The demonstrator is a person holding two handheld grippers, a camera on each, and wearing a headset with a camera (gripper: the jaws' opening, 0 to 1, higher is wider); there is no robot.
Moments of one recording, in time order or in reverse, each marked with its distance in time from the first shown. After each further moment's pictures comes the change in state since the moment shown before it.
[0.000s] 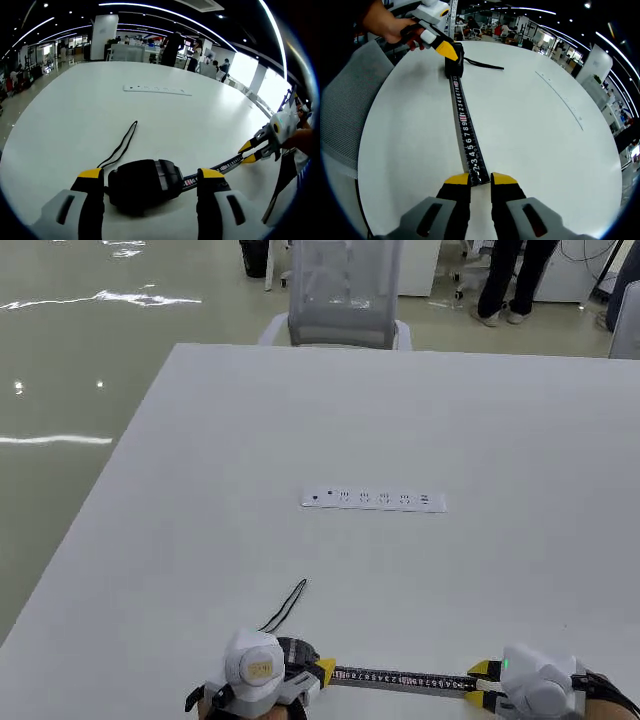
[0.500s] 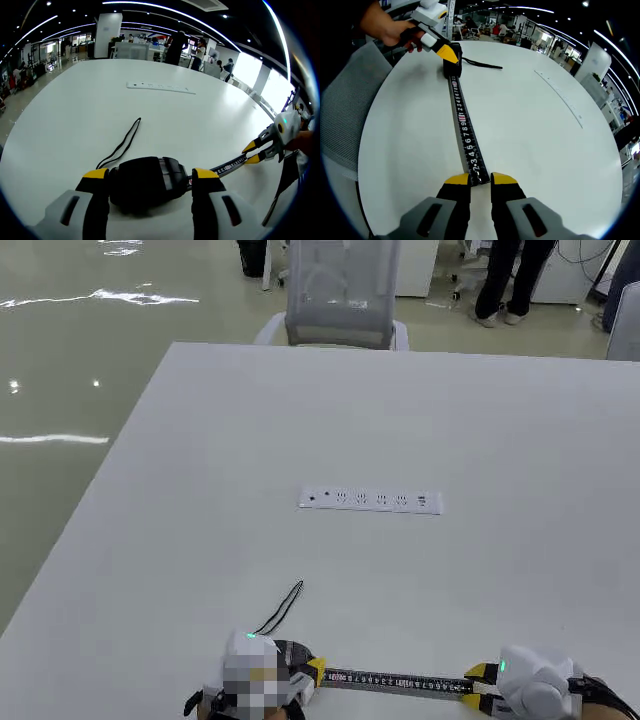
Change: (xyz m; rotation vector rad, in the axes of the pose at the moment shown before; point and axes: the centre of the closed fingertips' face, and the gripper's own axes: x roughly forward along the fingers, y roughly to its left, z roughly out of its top) left arm 0.004 0.004 -0.005 -0.010 0.013 0.030; right arm -0.001 0.000 0.001 0.015 0.004 -0.007
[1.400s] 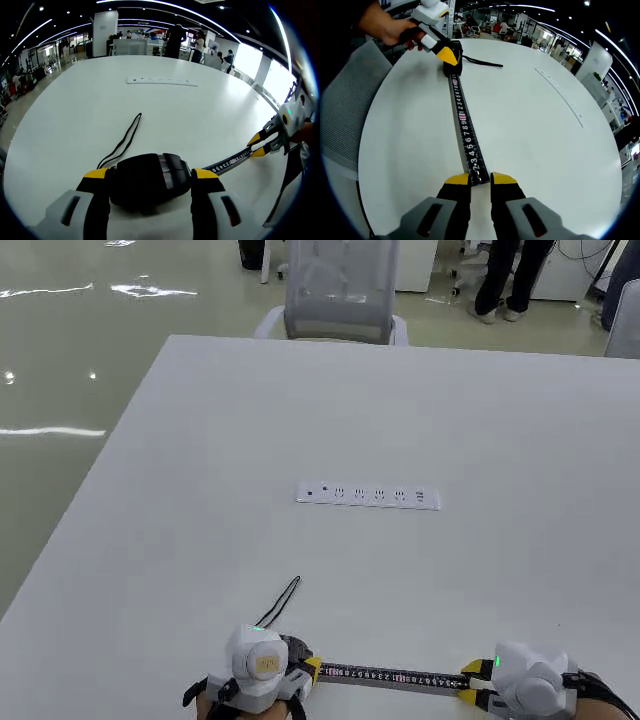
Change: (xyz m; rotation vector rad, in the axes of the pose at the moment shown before) left arm 0.004 0.001 -0.005 0.039 0.044 0.036; right arm 0.000 0.000 -0.001 -0.005 0.022 0.005
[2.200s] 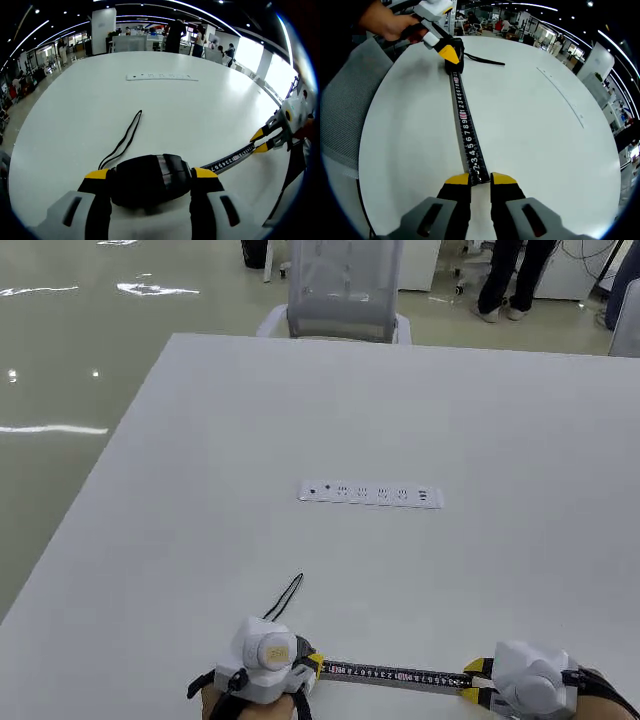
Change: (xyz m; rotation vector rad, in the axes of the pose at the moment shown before) left arm 0.000 0.001 -0.001 0.047 0.051 0.023; right arm 0.000 0.002 -0.001 -0.015 0.026 0.005
